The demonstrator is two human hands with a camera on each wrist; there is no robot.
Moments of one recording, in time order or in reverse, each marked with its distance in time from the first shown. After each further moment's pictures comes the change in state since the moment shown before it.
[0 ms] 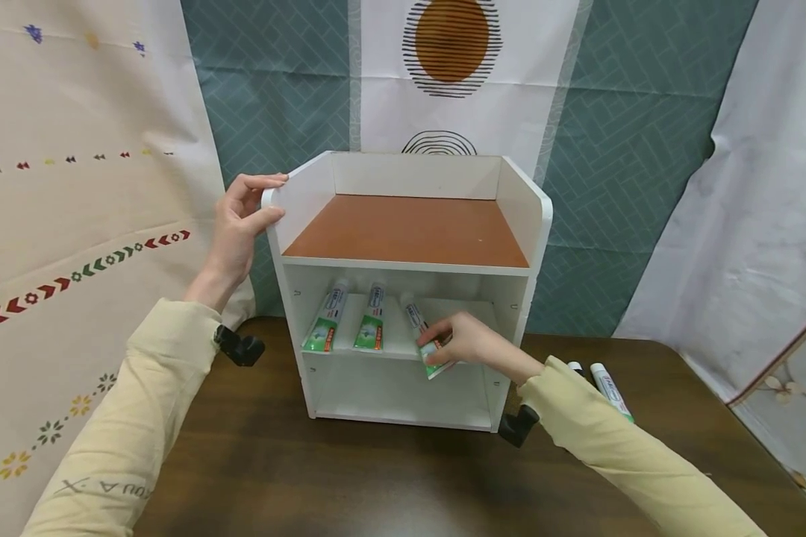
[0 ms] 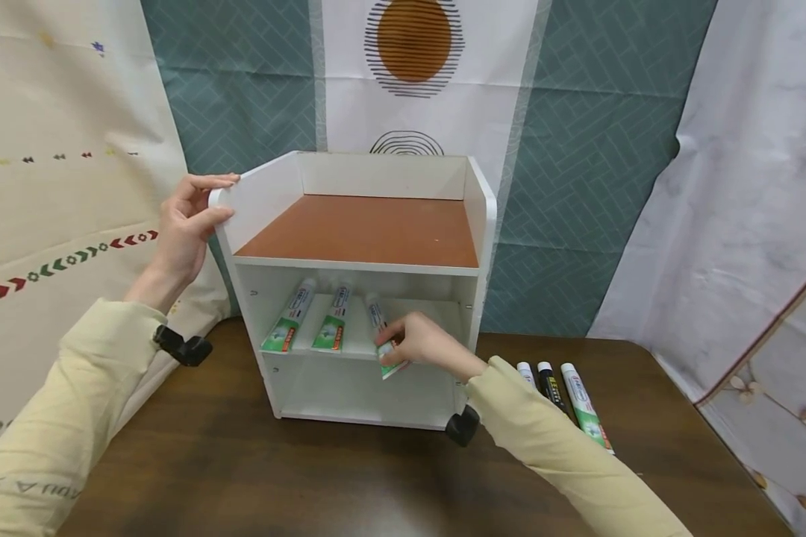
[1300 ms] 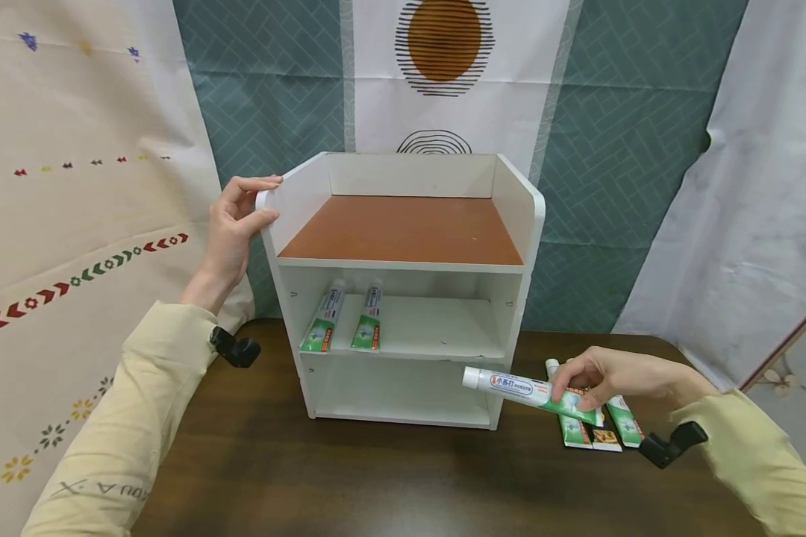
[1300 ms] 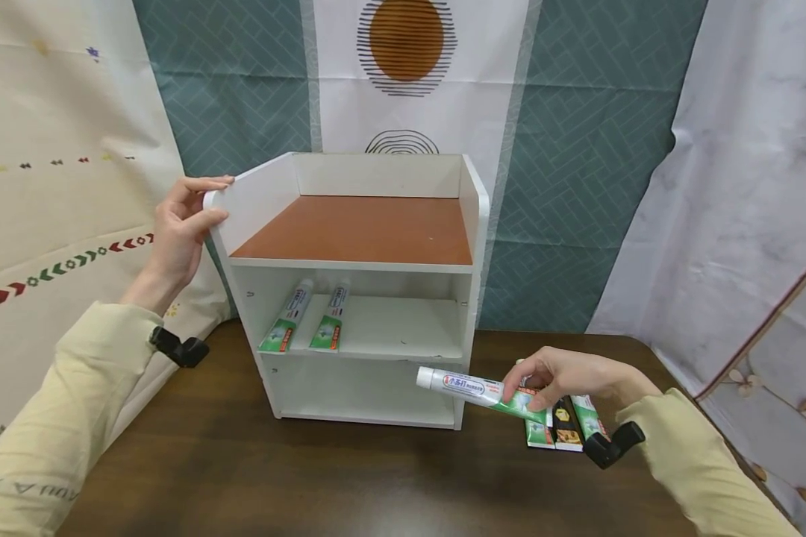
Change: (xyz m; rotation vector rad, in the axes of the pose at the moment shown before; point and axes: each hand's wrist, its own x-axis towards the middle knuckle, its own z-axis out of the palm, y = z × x) left_hand -0.001 0.003 0.002 -0.024 -0.008 -0.010; right_hand -0.106 0.125 -0.109 0.292 -0.604 -0.250
